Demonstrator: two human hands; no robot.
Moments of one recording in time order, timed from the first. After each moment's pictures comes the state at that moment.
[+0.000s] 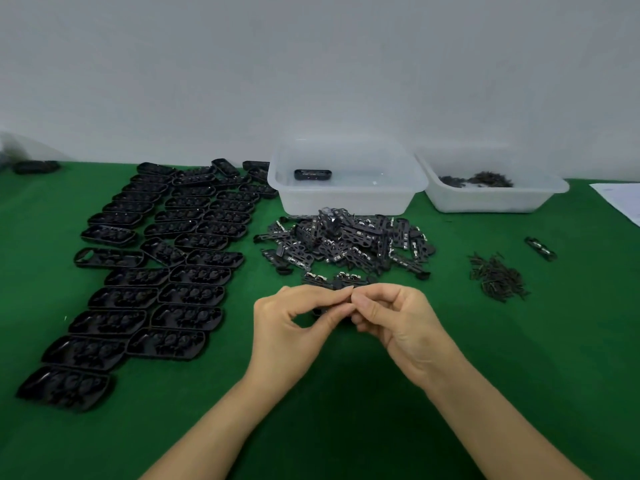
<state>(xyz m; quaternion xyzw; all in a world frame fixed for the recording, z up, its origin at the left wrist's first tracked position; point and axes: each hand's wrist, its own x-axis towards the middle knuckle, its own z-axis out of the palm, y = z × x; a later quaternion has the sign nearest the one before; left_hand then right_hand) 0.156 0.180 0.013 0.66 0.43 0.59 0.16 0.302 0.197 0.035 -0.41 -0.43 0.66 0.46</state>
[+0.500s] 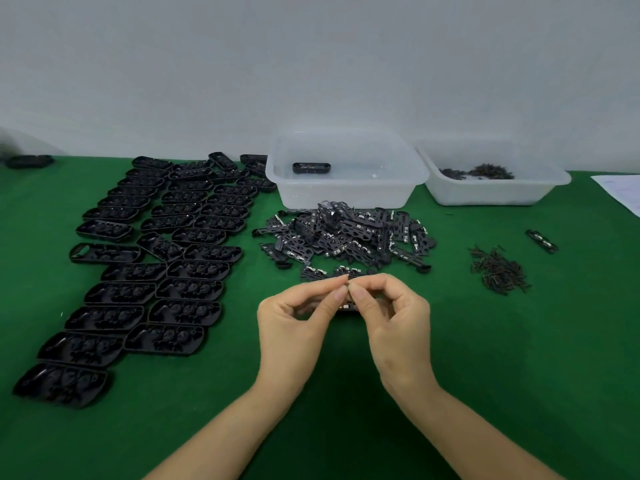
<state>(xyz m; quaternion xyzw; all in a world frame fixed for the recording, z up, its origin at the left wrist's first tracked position) 0.171 0.175 0.012 0.48 0.43 0.66 0.40 0.277 0.182 0.021 -0.45 -0.56 0.37 0.59</state>
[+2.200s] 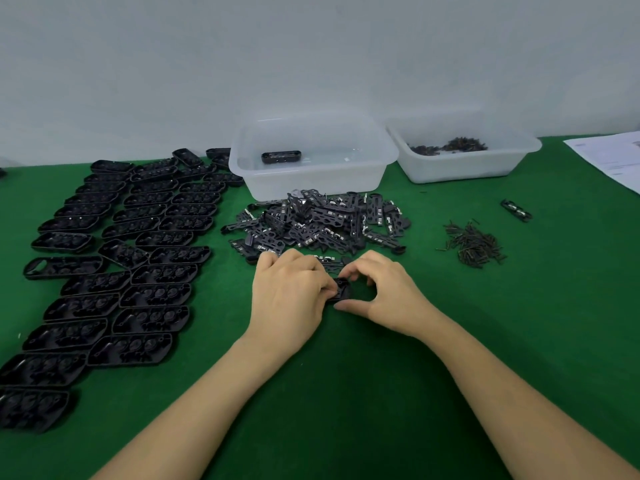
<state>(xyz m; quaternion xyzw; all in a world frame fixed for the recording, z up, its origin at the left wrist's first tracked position) 0.176 0.214 0.012 0.80 0.53 0.26 -0.08 0.341 0.241 -0.007 -0.52 -0.80 0.22 0.22</state>
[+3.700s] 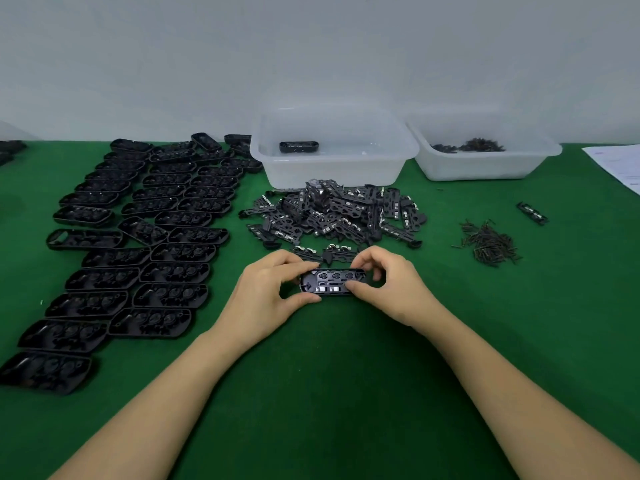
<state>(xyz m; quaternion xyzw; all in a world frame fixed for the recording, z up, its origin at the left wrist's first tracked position) 0.121 0.212 -0.017 0.78 0.51 0.33 0.13 0.325 0.230 0.000 -0.55 -0.72 0.32 0.27</state>
